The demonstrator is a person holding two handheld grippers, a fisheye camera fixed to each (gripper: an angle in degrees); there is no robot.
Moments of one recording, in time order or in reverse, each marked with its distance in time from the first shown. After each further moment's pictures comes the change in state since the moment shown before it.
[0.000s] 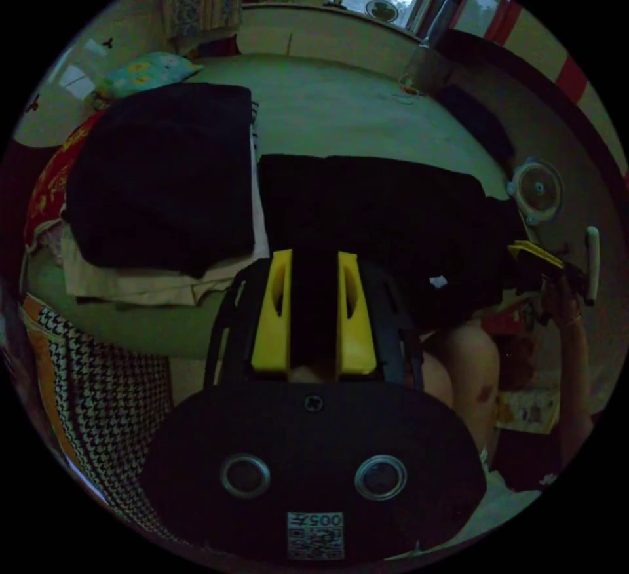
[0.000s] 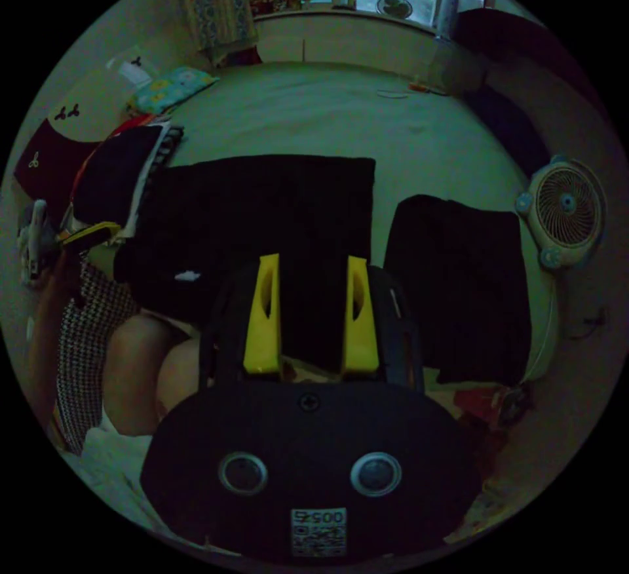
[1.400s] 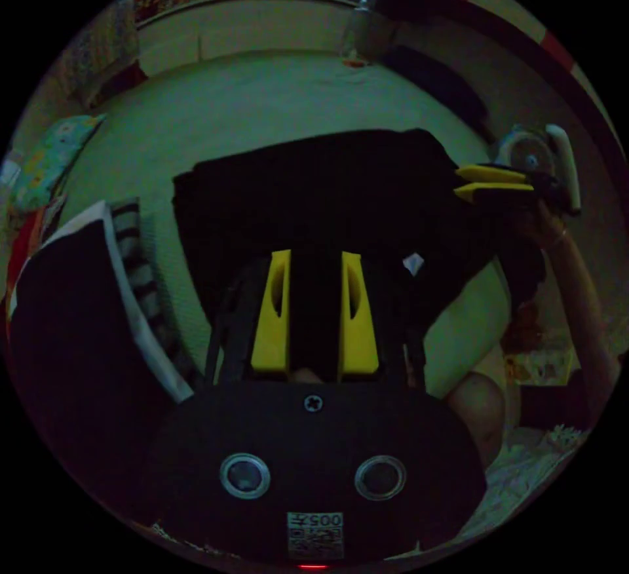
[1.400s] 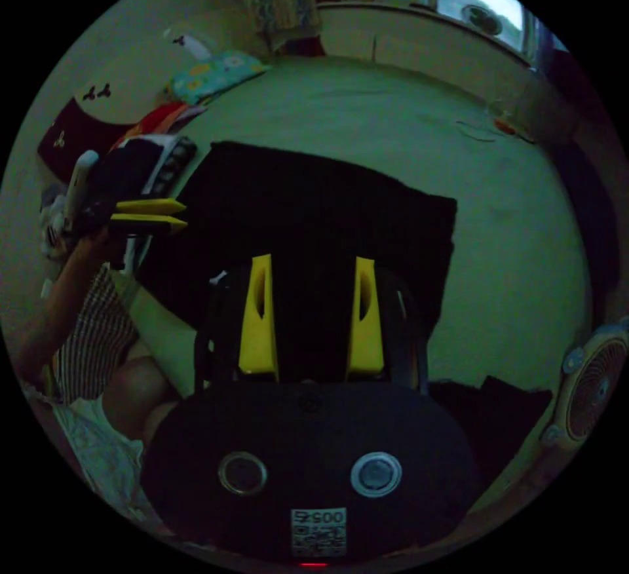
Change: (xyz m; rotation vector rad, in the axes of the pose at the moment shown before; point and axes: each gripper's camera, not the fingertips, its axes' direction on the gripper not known) left arm 0.162 -0.003 0.102 -0.127 0.123 0.329; right arm -0.065 -0.051 0.092 -0.137 -0.201 -0.320
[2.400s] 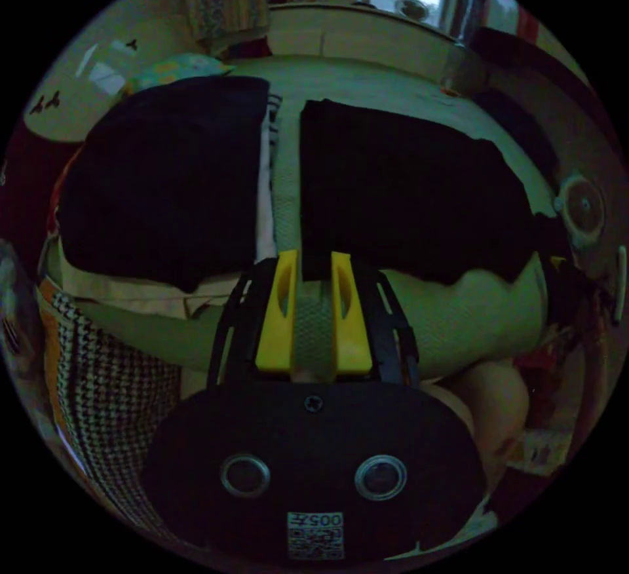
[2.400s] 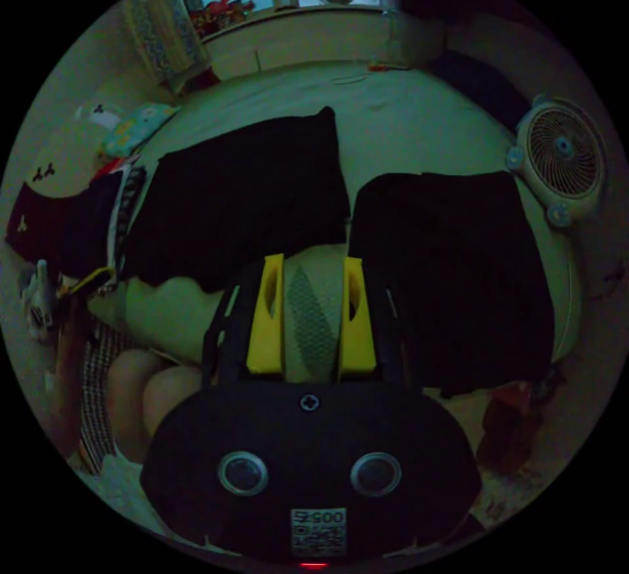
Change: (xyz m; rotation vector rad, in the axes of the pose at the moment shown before) left arm 0.112 0.273 -0.075 0.115 -0.280 -0.430; right arm -0.020 0.239 -0.045 0.166 0.195 0.494
